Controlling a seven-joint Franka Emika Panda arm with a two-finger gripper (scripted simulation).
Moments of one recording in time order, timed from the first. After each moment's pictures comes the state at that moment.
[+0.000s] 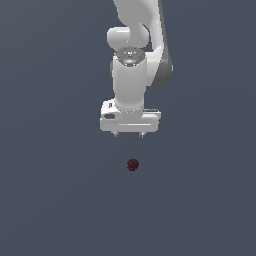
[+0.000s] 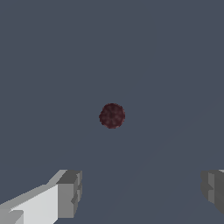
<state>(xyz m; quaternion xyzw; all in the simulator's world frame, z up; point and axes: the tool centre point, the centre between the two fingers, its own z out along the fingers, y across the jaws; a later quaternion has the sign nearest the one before) 0.011 0.004 0.197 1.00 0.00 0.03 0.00</state>
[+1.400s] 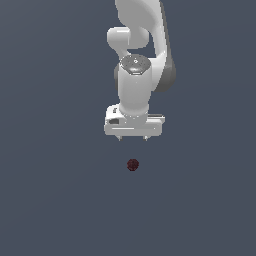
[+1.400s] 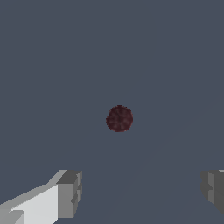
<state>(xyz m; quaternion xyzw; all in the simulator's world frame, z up) 0.019 0.018 0.183 1.00 -0.01 0.02 0.00</state>
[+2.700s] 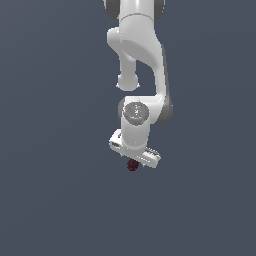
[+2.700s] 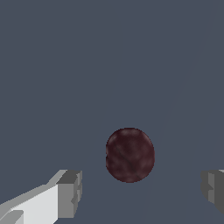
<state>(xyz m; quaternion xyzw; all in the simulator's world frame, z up) 0.058 0.022 0.080 0.97 -0.23 0.00 0.00</state>
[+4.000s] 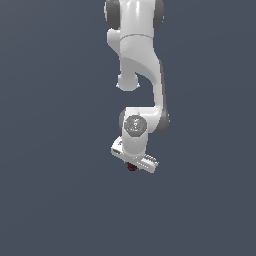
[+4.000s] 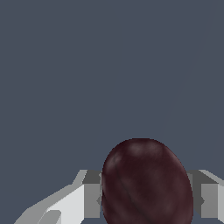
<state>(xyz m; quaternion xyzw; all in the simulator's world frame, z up) 0.058 0.022 0.028 0.97 -0.23 0.00 0.00</state>
